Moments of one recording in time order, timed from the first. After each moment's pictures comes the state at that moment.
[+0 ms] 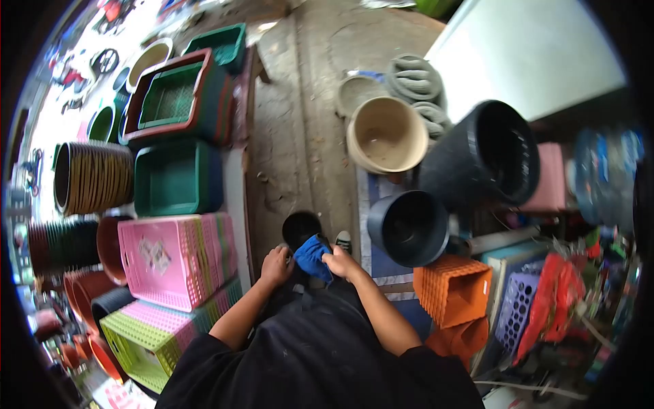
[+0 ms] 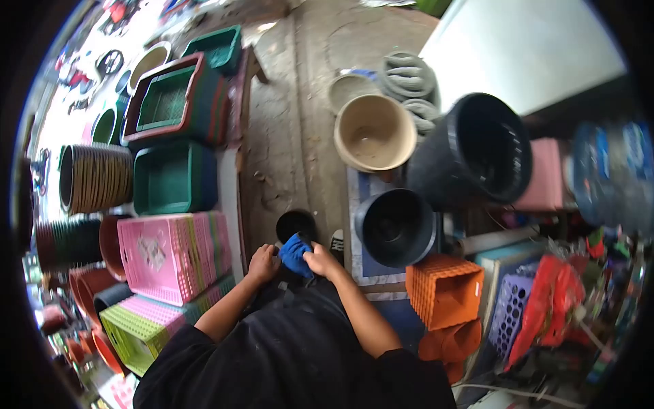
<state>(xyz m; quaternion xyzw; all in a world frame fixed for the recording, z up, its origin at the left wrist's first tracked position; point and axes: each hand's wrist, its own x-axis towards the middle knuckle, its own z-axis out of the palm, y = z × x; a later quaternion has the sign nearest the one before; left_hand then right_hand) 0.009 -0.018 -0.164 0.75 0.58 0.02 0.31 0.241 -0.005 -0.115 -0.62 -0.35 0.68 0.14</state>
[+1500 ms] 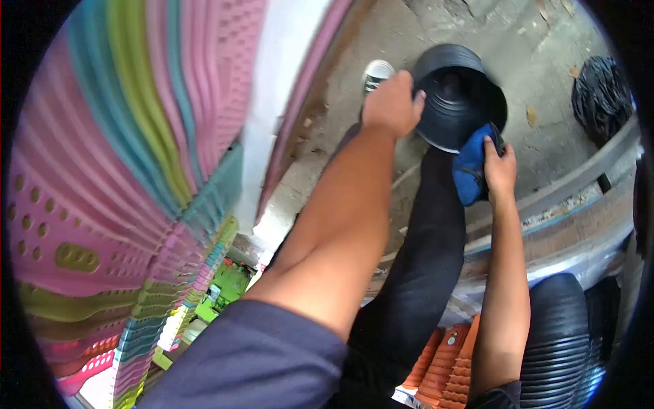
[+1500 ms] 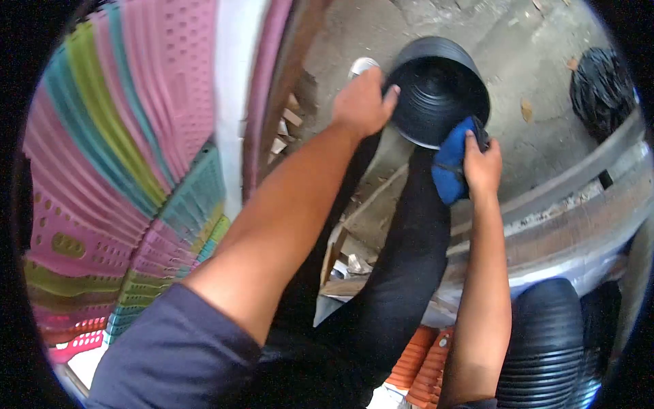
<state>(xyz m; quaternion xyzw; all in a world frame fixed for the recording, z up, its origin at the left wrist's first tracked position) -0.037 -0.012 -0.537 0.38 0.82 -0.04 0.43 0.199 0.035 -0.542 -0.75 -0.45 0.47 -0.13</state>
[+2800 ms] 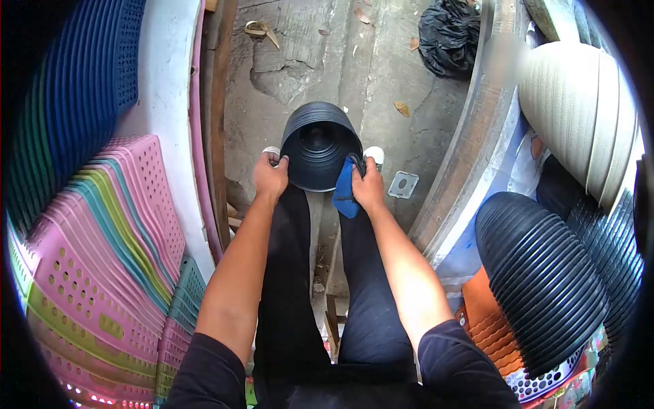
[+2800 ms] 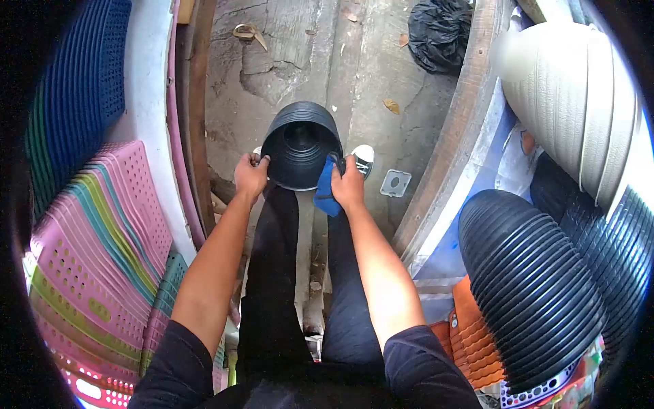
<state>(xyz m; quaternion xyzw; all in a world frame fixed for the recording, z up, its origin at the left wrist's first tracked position) -0.041 -0.002 -0.547 0.28 0.86 0.05 0.42 0.183 -0.011 -0.544 -0.78 -0.44 0.43 0.03</state>
